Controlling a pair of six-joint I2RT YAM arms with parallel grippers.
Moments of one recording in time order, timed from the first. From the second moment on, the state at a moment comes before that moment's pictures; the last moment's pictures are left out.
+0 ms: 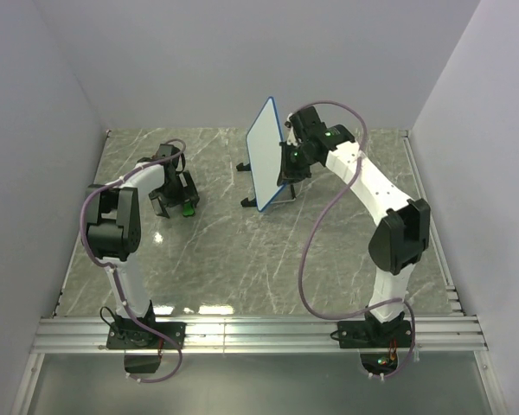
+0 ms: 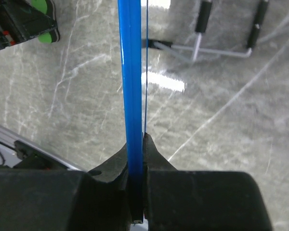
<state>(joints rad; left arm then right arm) -0.11 1.94 1.35 -0.67 -0.06 -0.52 0.47 1.89 1.85 -0.97 -0.22 0.42</state>
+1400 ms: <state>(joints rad) -0.11 1.95 1.36 -0.67 -0.05 -0.54 0.44 1.92 1.83 -0.98 -0.32 0.49</state>
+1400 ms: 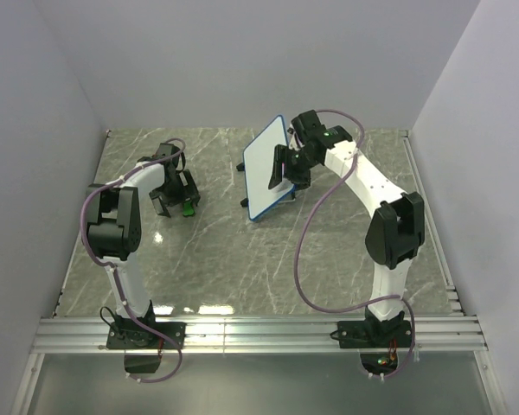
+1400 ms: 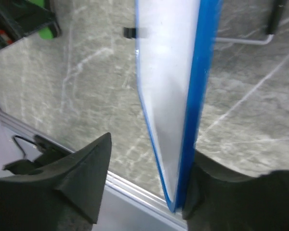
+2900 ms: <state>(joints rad) -0.17 1.41 1.31 -0.61 -0.04 -0.55 0.37 1.14 1.23 -0.65 -0.21 0.55</state>
